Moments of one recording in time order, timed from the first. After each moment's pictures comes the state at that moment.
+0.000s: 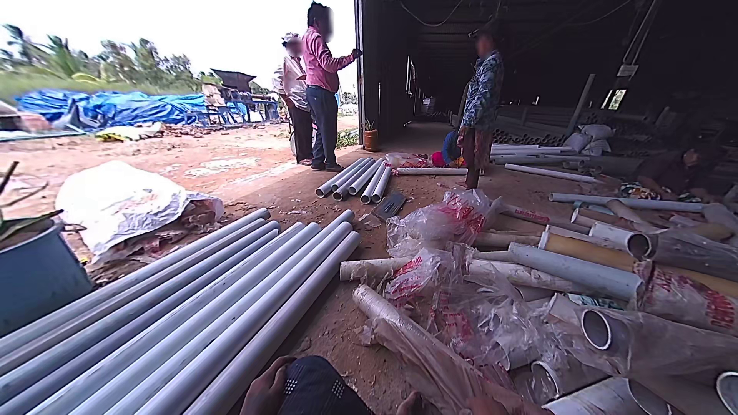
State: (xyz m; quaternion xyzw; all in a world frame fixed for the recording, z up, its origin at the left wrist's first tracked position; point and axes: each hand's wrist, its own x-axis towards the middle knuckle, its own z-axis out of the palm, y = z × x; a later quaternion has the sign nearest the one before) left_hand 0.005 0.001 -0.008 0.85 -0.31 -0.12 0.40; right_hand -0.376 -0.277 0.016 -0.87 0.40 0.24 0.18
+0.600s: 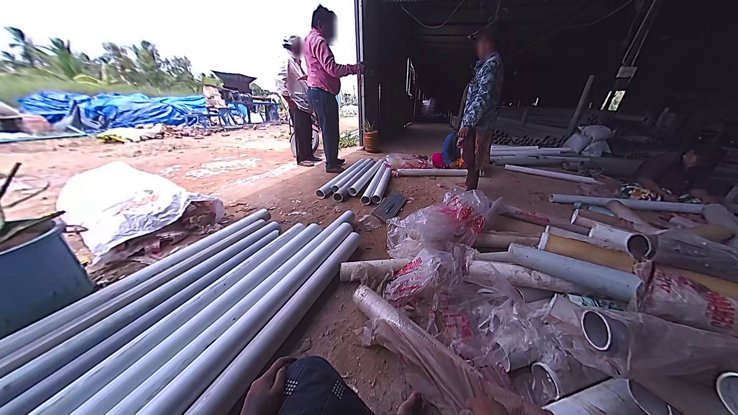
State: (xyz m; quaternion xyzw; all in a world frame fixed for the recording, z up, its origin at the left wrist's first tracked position) left_hand 0.003 0.001 -0.005 0.86 -0.31 -0.12 0.39; right_hand -0.377 -0.276 0.015 -0.87 0.41 0.22 0.18
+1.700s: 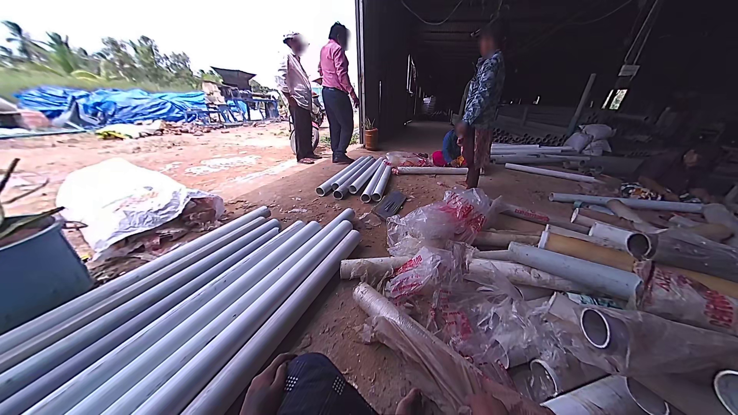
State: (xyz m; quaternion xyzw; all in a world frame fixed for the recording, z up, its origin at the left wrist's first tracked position) left_hand 0.000 0.001 -0.004 0.86 -0.31 -0.12 0.39; right_hand -0.370 -0.278 0.002 -0.85 0.44 0.26 0.14
